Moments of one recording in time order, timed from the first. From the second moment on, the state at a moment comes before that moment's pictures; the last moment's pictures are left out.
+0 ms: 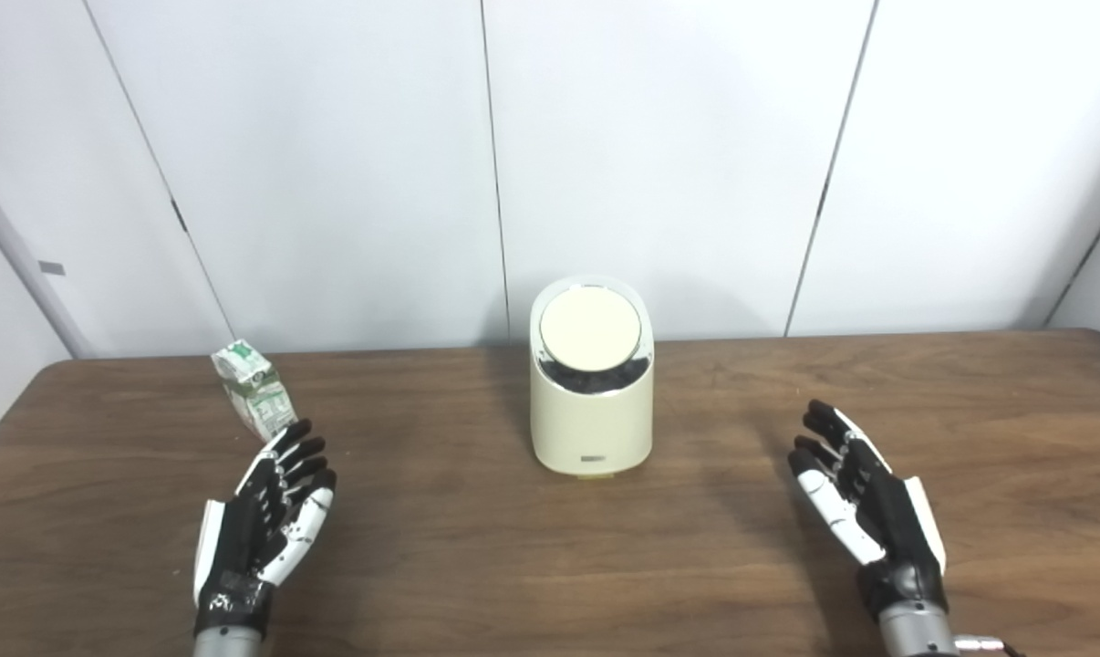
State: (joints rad) left arm -0.05 0.14 0.14 0.06 0.07 -0.17 0.06; right arm -0.05 -0.08 -0.09 -0.13 -0.04 0.05 -0.07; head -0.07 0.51
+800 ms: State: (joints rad) left arm -0.01 0.10 0.13 0.00 0.08 -0.14 0.07; right arm -0.24 -0.13 -0.08 -0.18 -0.02 0.17 -0.03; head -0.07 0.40
